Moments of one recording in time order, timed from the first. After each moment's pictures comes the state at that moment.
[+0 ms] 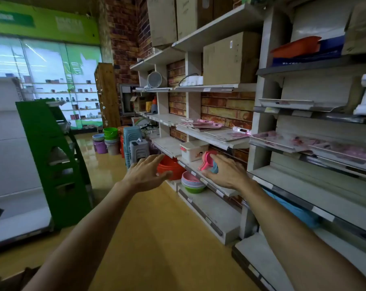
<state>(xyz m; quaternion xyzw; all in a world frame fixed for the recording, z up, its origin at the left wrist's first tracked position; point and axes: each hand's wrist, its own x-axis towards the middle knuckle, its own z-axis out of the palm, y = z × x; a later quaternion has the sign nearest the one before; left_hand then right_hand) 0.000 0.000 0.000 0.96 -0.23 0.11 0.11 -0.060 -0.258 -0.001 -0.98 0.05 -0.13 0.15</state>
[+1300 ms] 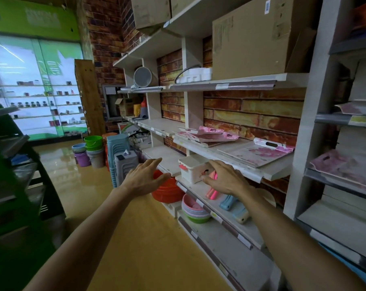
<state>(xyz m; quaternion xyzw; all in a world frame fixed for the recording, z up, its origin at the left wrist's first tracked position) 0.526 -0.095 -0.006 0.96 -0.23 0.07 0.13 0.452 -0.346 -0.020 -0.97 0.06 -0.14 0.17</state>
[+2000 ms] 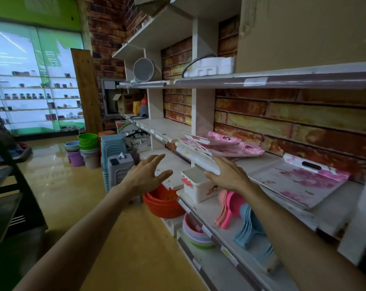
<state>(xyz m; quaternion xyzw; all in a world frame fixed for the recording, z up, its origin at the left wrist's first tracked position) 0.824 -0.160 -0.017 0.94 -0.27 0.09 0.17 0.764 -0.425 -0.026 -0.97 0.06 -0.15 0.16</state>
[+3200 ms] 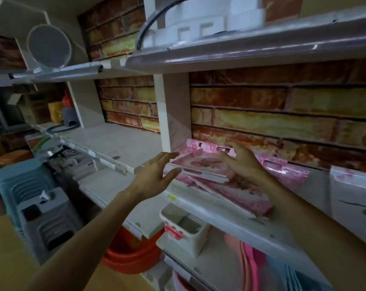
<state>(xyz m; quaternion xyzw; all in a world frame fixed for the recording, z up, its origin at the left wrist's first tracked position) 1.342 -0.349 -0.035 0.79 -0.53 0.12 0.27 1.202 -0.591 -0.032 -0.88 0.23 -0.28 0.29</state>
